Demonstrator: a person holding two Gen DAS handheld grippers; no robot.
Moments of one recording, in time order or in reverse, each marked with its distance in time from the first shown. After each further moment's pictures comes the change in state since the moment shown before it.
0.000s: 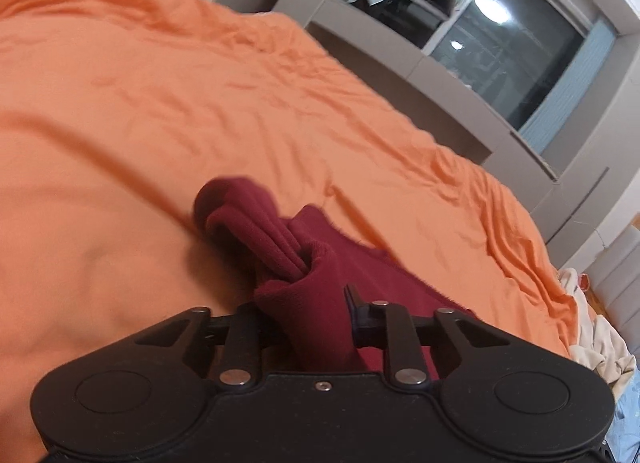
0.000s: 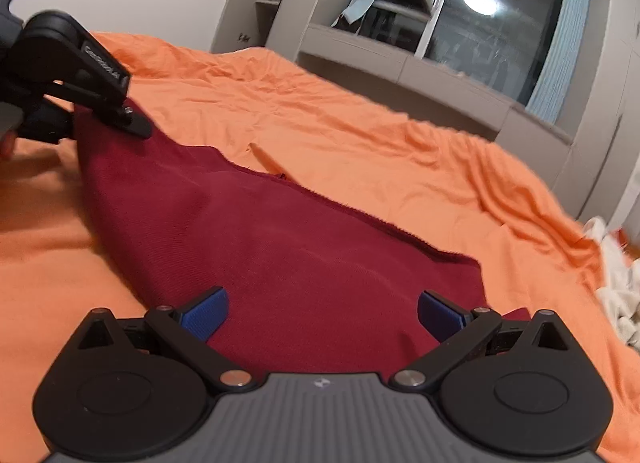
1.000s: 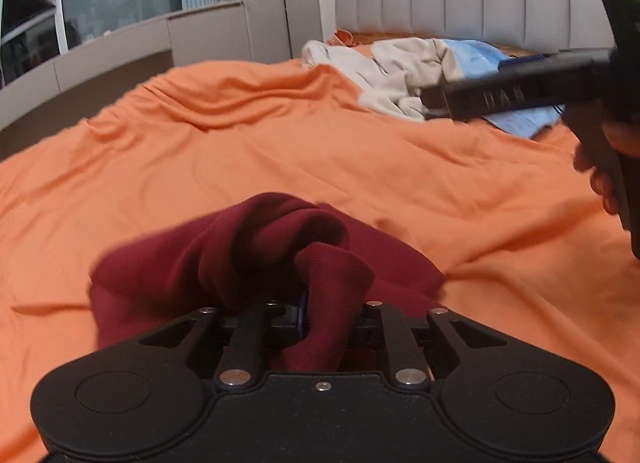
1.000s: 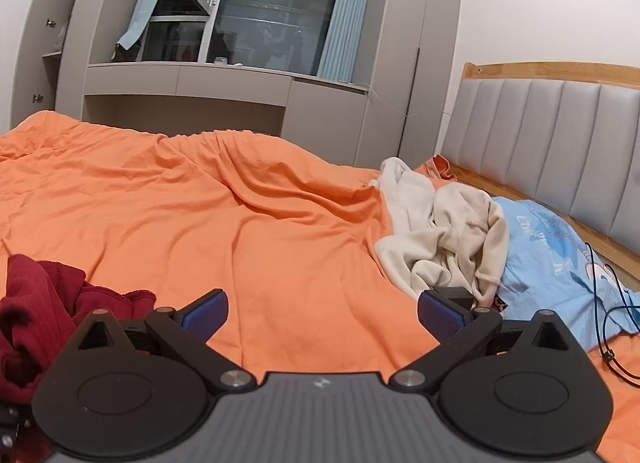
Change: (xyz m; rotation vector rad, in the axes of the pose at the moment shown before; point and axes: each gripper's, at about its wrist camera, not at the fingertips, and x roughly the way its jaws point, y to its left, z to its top) left arm 0.011 -0.249 -0.131 1.030 0.303 -0.453; right arm -0.061 -0.245 -0.027 0.378 -0.025 -0.500
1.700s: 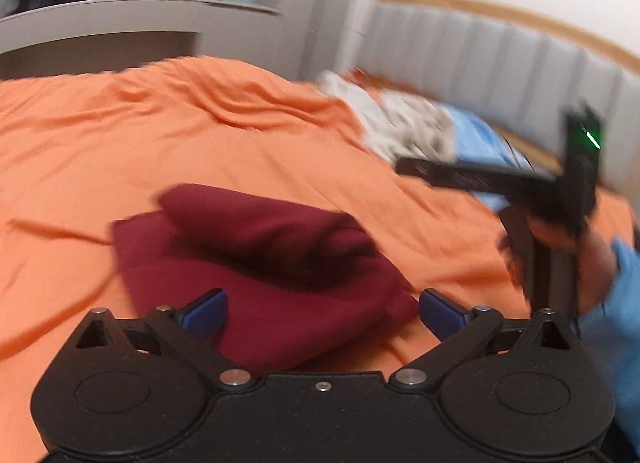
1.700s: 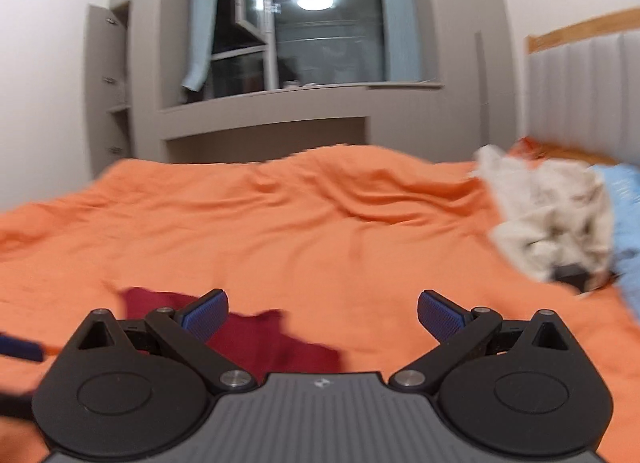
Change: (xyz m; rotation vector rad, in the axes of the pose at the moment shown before) left arm -0.073 0.070 -0.035 -0.300 -0.110 -0.109; right arm -0.013 0.046 -0.008 0.162 -0.034 0.410
